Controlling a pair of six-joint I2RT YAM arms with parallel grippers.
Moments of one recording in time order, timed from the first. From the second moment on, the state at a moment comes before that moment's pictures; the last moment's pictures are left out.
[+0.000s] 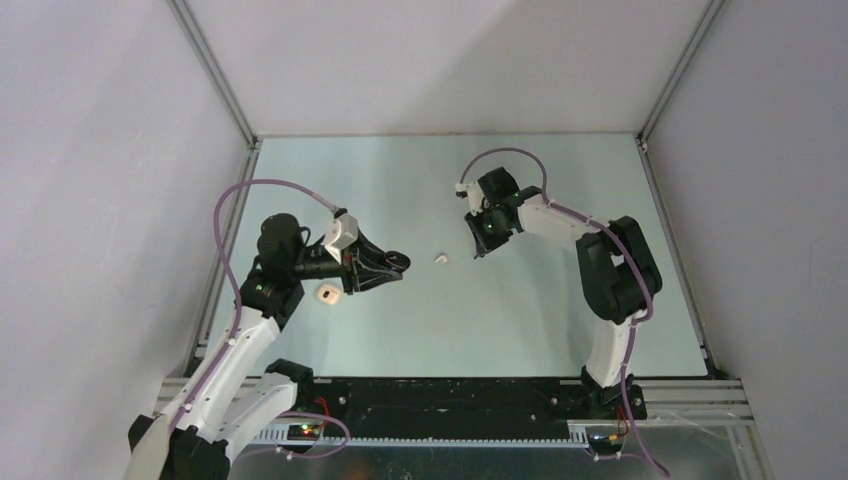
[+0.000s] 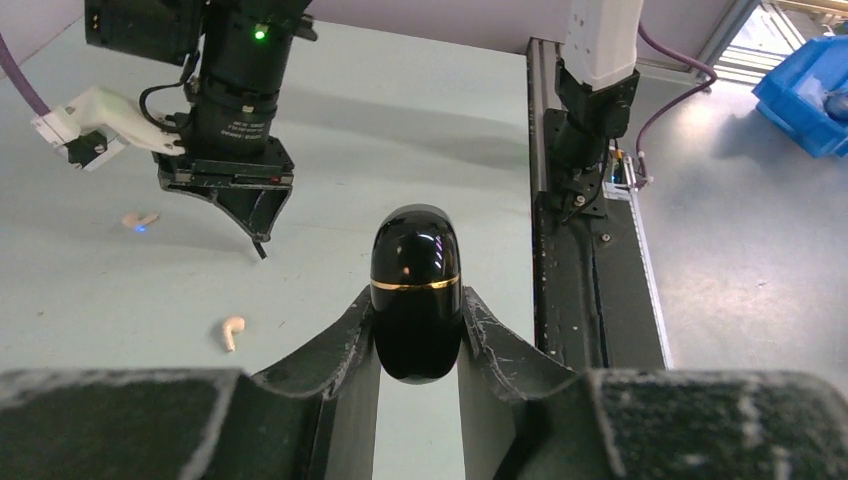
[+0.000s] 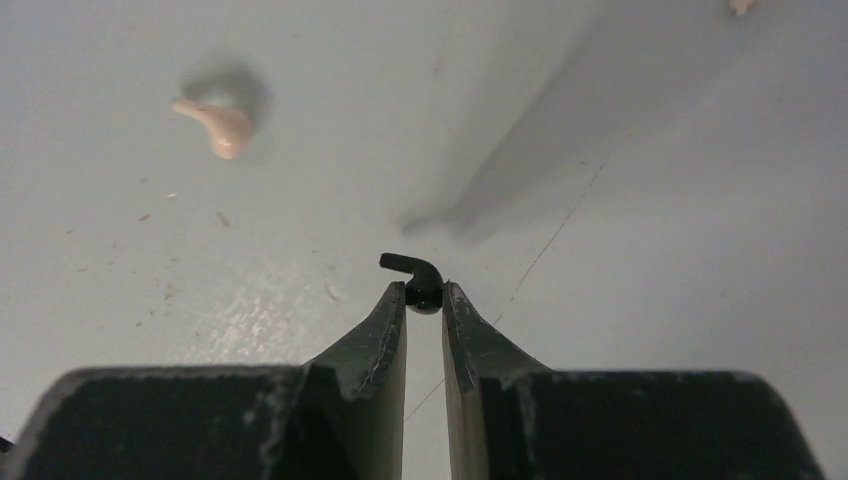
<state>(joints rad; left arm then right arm) -0.29 0.84 0.67 -0.01 1.16 0.05 0.51 1.87 1.34 -0.55 -0.17 -0.12</state>
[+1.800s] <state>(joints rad) -0.40 0.90 0.67 -0.10 1.15 0.14 0.91 1.29 1.33 -0.46 -0.45 -0.22</state>
